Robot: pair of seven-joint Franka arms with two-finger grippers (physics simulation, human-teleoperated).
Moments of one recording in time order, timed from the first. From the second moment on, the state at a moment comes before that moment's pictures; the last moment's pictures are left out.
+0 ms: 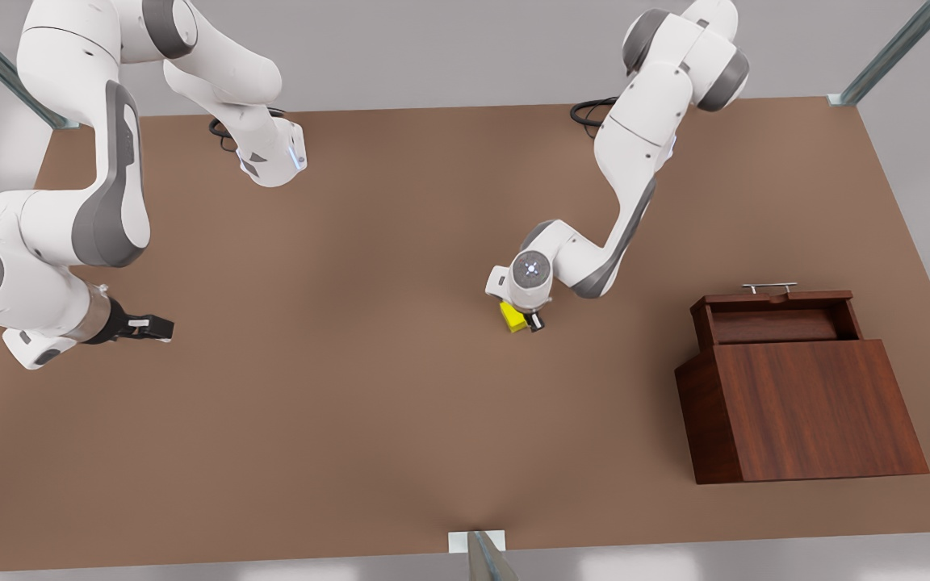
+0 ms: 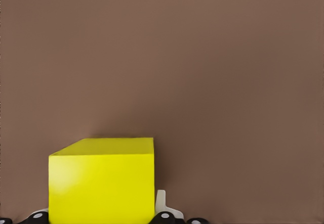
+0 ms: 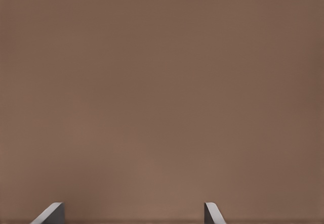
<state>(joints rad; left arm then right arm) -0.50 0.61 -0.18 -1.82 0.13 2.28 0.45 -0.18 0.30 0.17 -1.41 -0.08 1.60 0.04</state>
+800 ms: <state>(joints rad) -0.28 0.27 -0.16 -1.83 0.09 2.13 0.32 -0.19 0.30 0.17 -1.36 -0.14 1.61 0.04</state>
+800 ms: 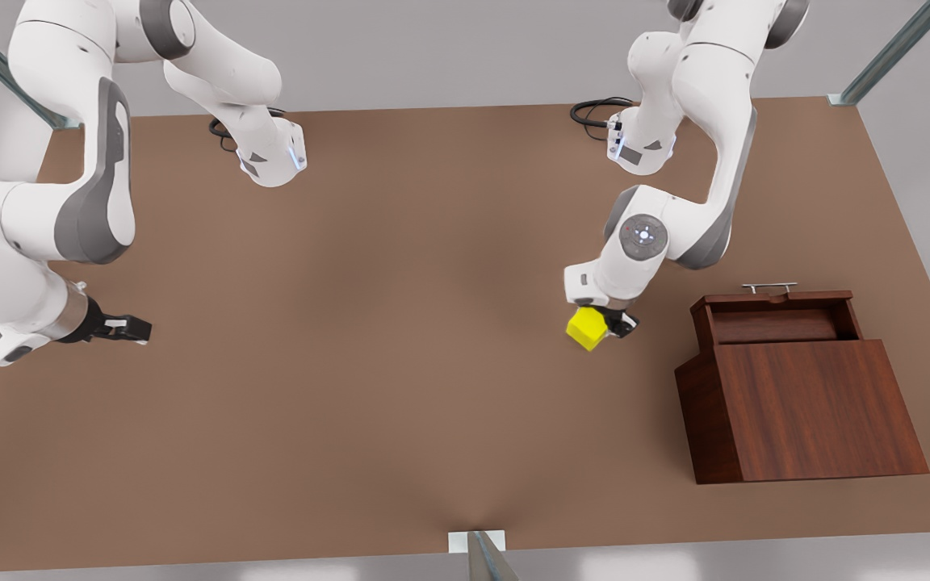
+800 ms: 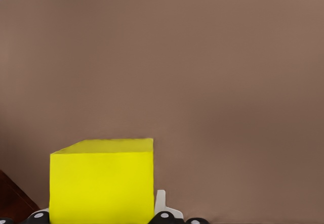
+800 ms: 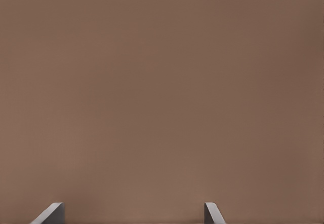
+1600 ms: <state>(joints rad) -0.12 0.11 0.16 -1.83 -0.04 1.89 0.17 -0.18 0.34 0.17 -1.35 -0.16 1.62 0.04</state>
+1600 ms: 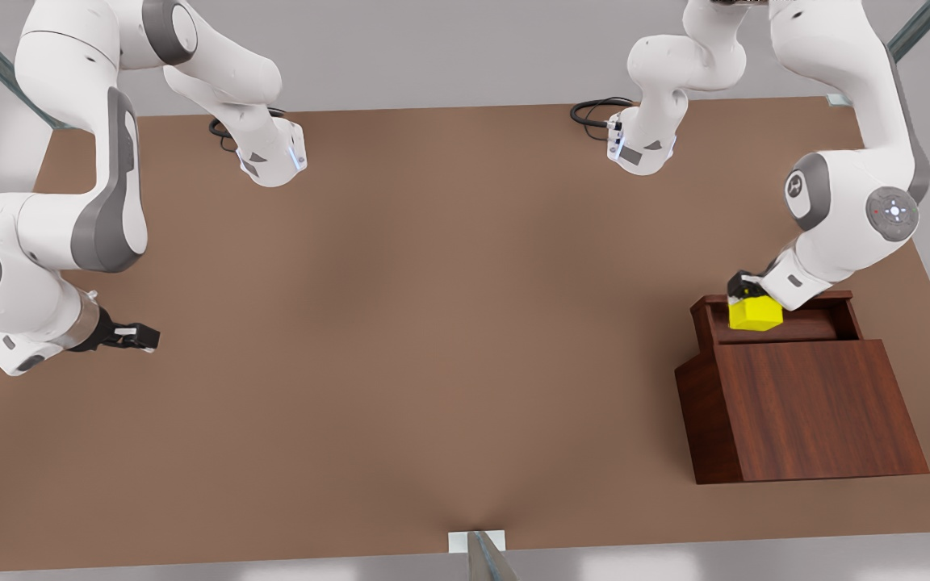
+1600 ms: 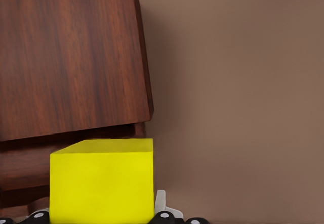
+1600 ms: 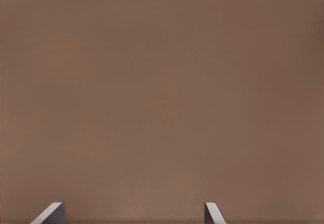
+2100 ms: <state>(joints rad) -0.12 0.18 0.25 -1.89 -0.08 1.95 0.12 -0.18 0.35 0.17 -1.34 -0.17 1.63 0.04</state>
